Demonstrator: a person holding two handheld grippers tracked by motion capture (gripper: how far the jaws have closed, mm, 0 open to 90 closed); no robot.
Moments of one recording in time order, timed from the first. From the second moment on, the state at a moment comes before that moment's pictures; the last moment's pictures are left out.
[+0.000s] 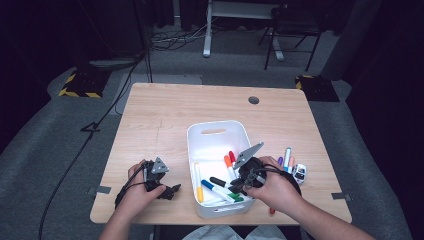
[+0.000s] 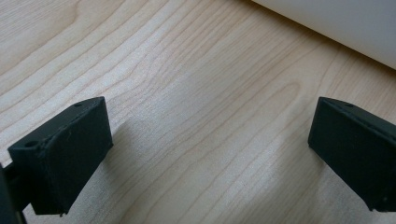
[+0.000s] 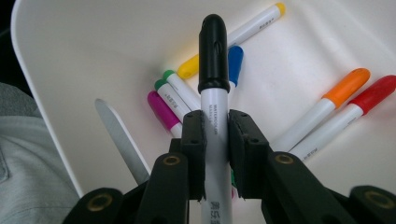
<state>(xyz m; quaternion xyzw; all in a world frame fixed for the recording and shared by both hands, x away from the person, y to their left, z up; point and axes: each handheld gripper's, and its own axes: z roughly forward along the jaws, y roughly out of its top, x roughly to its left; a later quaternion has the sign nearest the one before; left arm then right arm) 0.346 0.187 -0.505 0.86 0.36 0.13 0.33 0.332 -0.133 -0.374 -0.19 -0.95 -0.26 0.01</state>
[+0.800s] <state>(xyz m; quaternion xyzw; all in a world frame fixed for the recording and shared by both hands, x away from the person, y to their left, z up) 0.344 0.186 -0.505 0.86 0.37 0.12 0.33 0.333 -0.121 -0.383 -0.21 -0.94 -0.25 0.03</state>
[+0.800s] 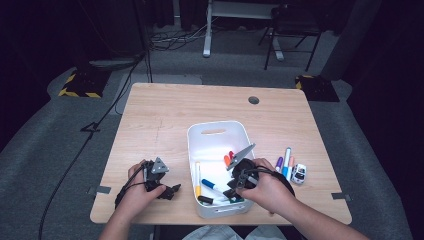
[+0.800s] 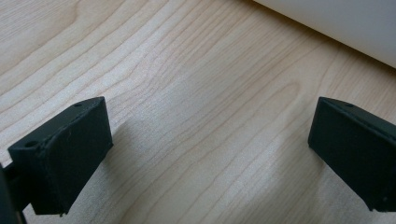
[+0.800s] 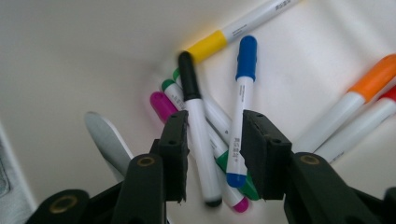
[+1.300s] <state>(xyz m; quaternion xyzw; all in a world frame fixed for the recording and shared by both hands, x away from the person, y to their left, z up) 0.347 0.186 -0.505 0.86 0.36 0.12 0.33 0.333 -0.187 -0.333 -0.28 -0.89 -0.35 -0.04</state>
